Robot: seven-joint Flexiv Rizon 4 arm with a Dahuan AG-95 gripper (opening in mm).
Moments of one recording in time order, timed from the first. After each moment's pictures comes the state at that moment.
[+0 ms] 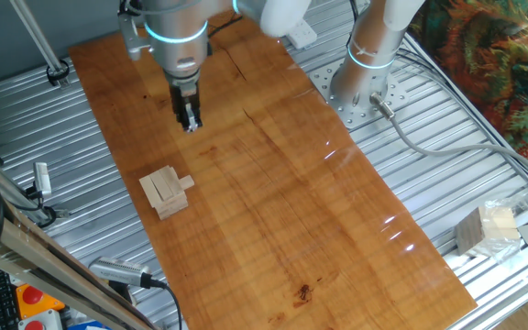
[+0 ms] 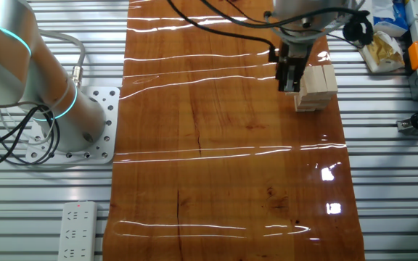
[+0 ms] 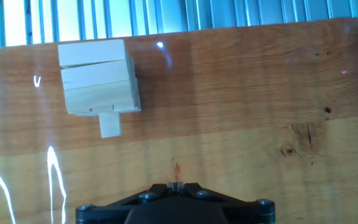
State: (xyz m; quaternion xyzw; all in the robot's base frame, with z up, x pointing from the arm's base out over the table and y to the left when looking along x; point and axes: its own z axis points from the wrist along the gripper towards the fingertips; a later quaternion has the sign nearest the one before) arm 0.536 0.033 0.155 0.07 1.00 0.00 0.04
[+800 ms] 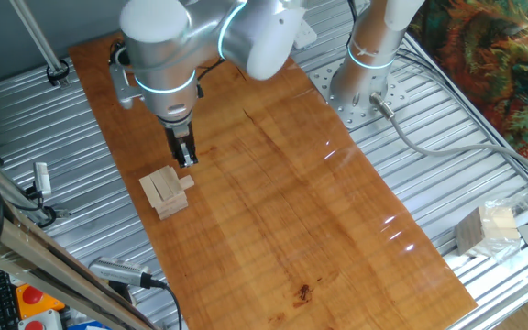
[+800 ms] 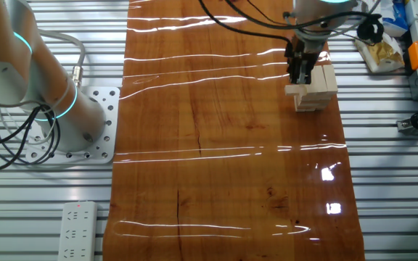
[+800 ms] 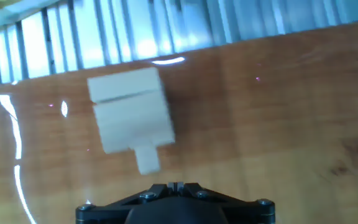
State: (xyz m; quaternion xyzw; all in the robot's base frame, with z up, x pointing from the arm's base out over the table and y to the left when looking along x) arm 0.561 0.067 0.119 0.03 1.00 0.01 0.01
